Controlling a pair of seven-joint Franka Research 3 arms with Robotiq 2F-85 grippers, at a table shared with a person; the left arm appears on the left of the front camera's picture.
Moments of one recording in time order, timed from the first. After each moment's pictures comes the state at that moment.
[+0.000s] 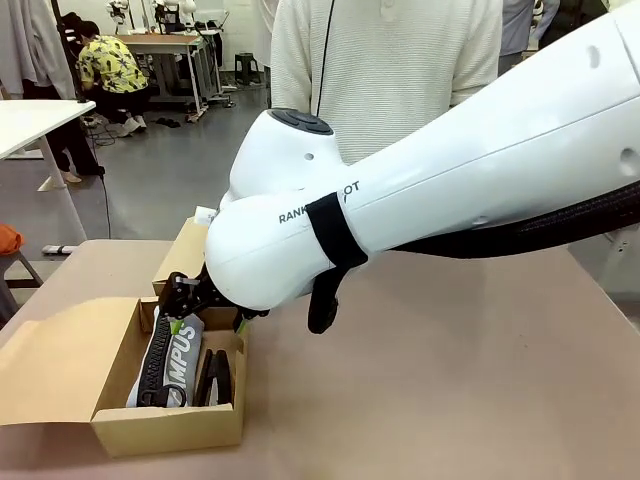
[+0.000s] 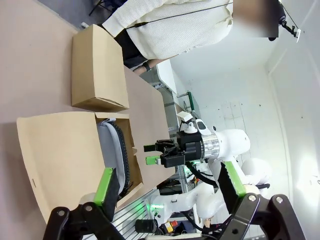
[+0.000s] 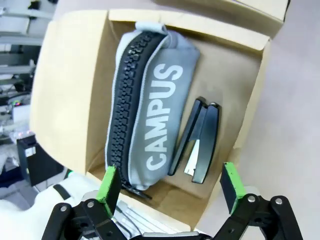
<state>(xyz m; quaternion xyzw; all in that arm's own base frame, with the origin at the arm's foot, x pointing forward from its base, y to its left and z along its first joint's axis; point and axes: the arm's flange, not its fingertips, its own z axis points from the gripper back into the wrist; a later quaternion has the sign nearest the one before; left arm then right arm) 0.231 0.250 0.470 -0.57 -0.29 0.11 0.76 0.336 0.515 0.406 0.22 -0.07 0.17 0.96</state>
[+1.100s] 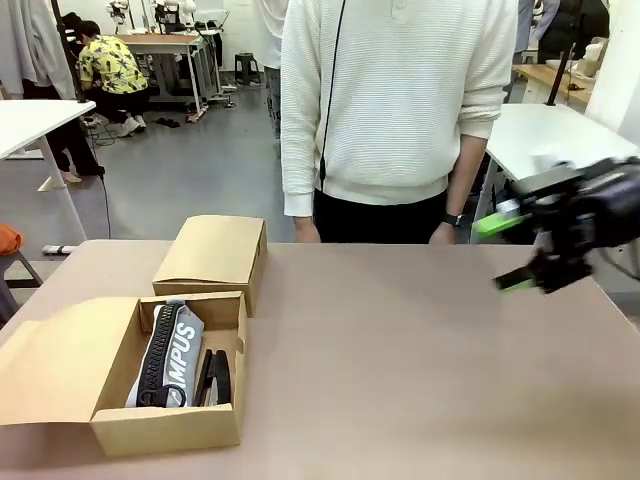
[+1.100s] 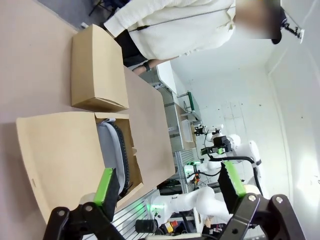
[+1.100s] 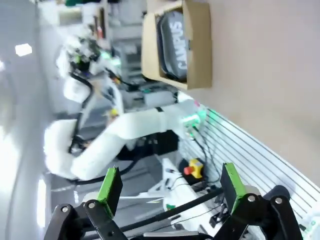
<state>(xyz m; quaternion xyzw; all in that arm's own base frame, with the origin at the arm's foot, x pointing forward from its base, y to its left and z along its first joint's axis) 0.231 0.250 0.470 -0.57 -0.30 0.11 0.76 0.310 0.061 0.491 0.54 0.03 0.02 0.84</state>
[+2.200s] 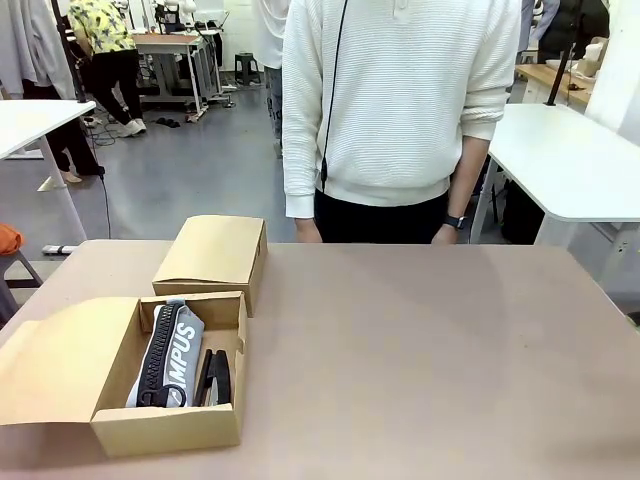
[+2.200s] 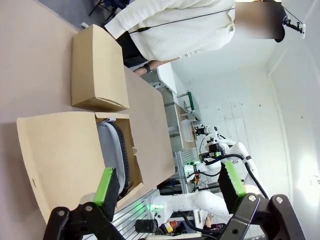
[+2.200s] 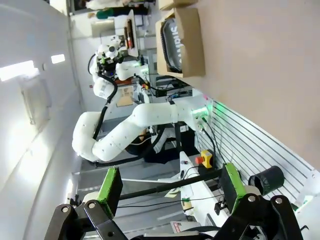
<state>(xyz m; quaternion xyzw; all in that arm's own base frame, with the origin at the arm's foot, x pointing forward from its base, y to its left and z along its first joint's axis) 0.231 0.250 0.470 -0.57 -0.30 0.11 0.76 0.274 -0.080 0.445 0.60 0.03 -0.01 0.80</state>
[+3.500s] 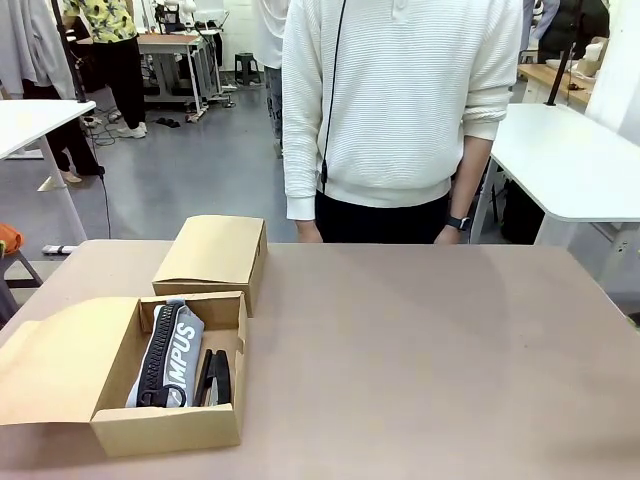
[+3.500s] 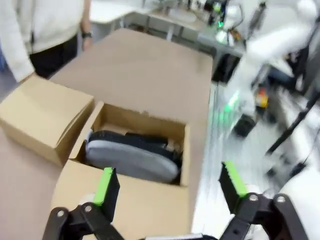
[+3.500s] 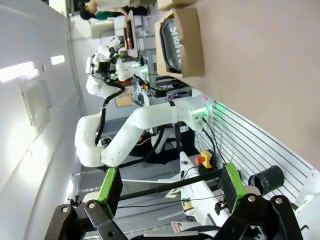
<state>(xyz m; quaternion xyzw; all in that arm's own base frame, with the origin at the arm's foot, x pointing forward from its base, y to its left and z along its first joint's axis) 0.256 0.128 0.469 -0.39 -0.40 -0.46 0.69 0.273 -0.081 0.444 0.60 0.03 -0.02 0.80</state>
